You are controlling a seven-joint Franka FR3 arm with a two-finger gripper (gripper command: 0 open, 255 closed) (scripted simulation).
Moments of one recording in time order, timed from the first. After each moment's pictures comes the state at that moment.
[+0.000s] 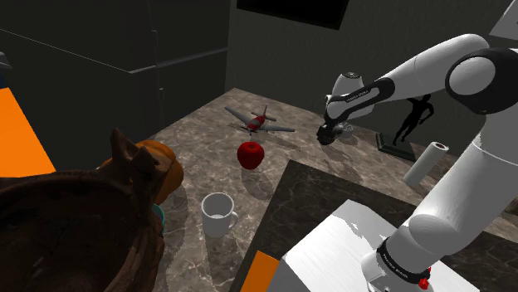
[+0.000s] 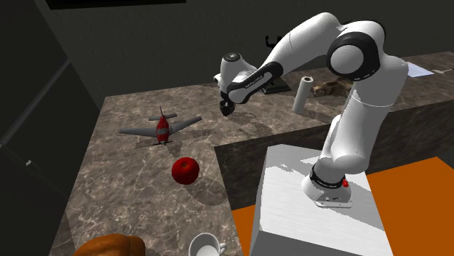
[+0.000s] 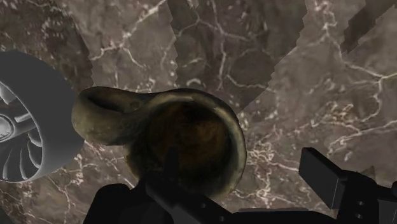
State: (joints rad) arm -0.13 0.07 -0.32 -2.28 -0.23 2.55 -0.37
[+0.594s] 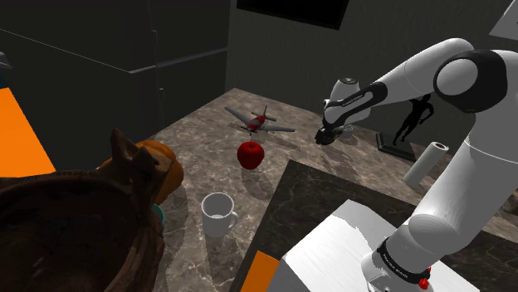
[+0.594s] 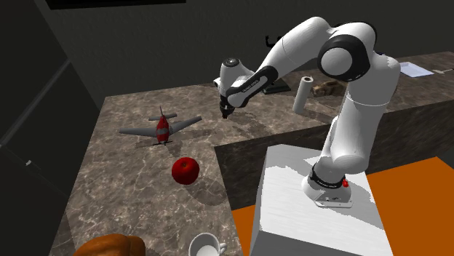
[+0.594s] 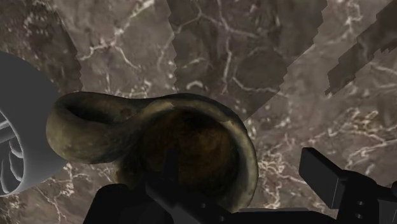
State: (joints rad) arm -0.13 0.13 -0.32 -2.28 -0.21 2.61 -0.38
